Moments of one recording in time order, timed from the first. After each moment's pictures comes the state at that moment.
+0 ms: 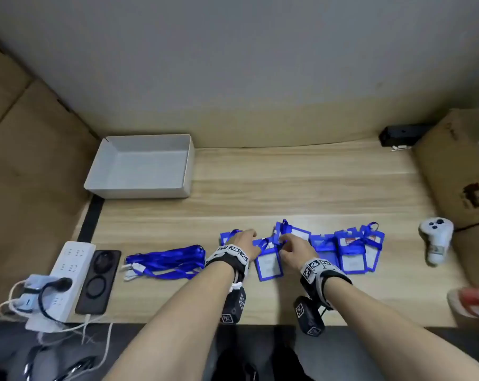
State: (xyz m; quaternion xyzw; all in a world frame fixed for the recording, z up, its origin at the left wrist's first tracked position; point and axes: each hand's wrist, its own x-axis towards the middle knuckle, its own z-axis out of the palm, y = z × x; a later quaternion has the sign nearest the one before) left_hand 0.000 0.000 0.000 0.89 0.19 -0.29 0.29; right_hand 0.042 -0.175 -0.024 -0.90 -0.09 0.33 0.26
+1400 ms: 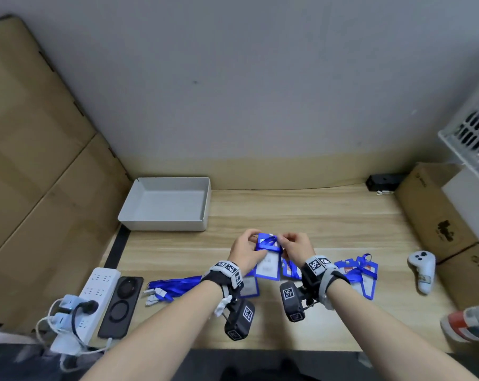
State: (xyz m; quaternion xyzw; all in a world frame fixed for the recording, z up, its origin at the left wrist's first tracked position) left_hand -0.023 0.021 0.109 0.78 0.21 -0.02 0.59; right_hand 0.052 -0.121 0.090 -0.79 -0.01 0.22 0.58
